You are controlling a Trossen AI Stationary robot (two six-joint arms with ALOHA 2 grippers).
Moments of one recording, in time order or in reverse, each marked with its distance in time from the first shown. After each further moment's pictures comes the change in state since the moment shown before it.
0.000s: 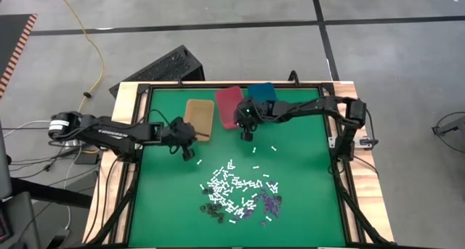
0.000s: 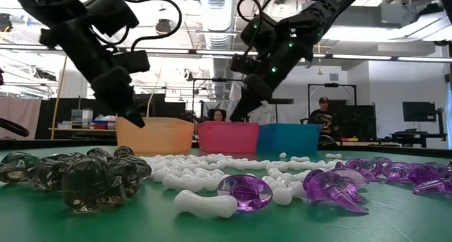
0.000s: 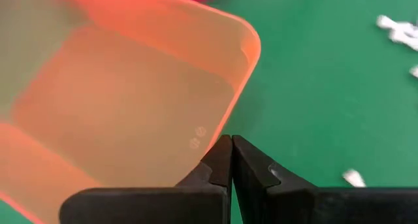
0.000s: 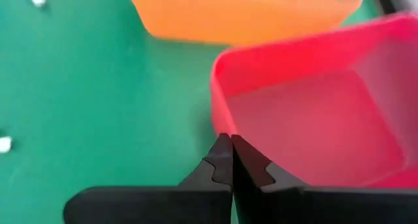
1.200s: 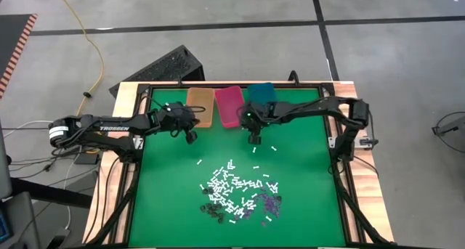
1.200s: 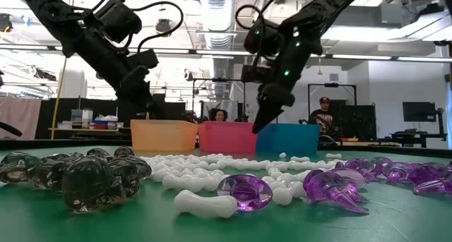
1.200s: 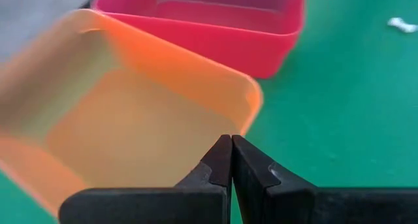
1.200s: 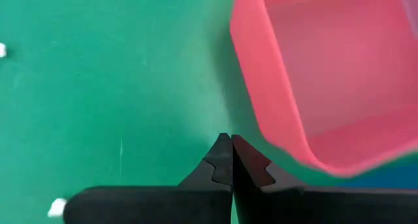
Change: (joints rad) left arm 0.270 0.001 -0.012 0.200 0.141 0.144; right arm 0.023 -0.012 -0.009 -0.230 0.078 -0.014
